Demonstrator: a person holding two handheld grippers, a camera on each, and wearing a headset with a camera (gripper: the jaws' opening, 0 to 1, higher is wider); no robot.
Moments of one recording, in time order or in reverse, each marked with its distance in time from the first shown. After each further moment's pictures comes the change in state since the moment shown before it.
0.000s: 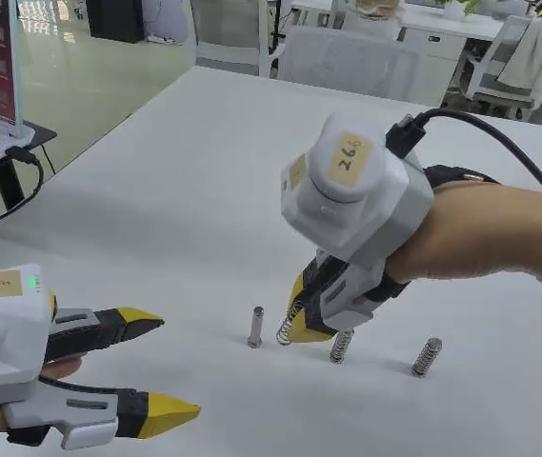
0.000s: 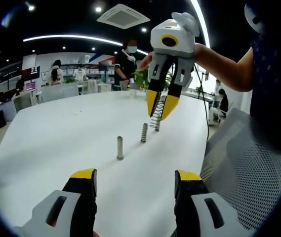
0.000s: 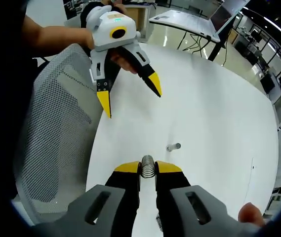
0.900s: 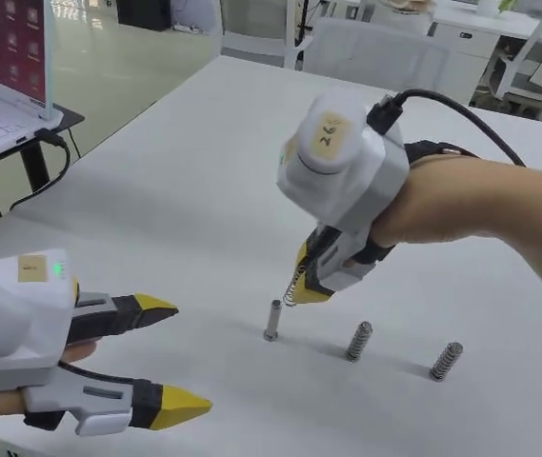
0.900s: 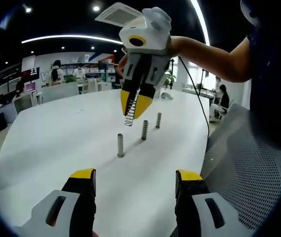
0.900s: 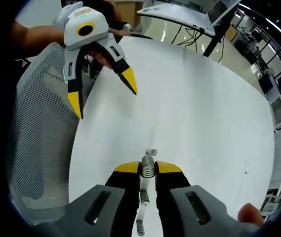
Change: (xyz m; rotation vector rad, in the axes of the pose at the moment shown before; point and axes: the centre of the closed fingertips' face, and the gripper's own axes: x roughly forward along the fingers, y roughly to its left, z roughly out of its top) left arm 0.000 -0.001 -0.004 0.023 0.022 0.011; right arm 0.019 -0.046 0.005 -0.017 0.054 -0.033
